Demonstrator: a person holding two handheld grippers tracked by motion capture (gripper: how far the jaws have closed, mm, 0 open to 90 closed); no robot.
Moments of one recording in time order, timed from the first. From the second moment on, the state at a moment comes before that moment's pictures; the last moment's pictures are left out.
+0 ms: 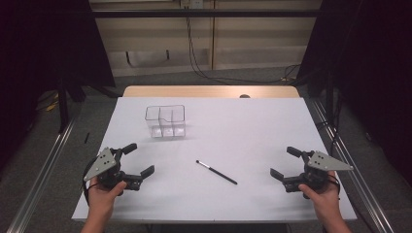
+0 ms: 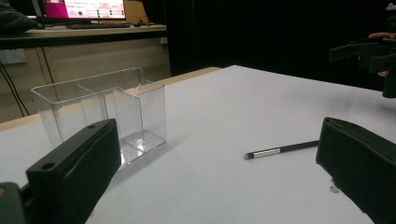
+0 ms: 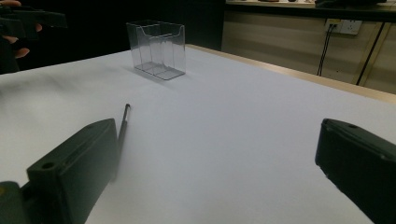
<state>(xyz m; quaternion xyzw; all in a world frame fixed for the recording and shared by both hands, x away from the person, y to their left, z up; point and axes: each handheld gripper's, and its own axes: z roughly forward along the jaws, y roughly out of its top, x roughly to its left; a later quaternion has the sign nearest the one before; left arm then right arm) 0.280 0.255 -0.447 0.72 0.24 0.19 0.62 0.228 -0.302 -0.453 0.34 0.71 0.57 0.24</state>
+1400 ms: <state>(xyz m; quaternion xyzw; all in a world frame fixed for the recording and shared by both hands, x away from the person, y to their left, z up) 0.280 0.253 -0.449 0.72 0.24 0.19 0.62 0.259 -0.253 -0.443 0.30 0.74 0.57 0.21</state>
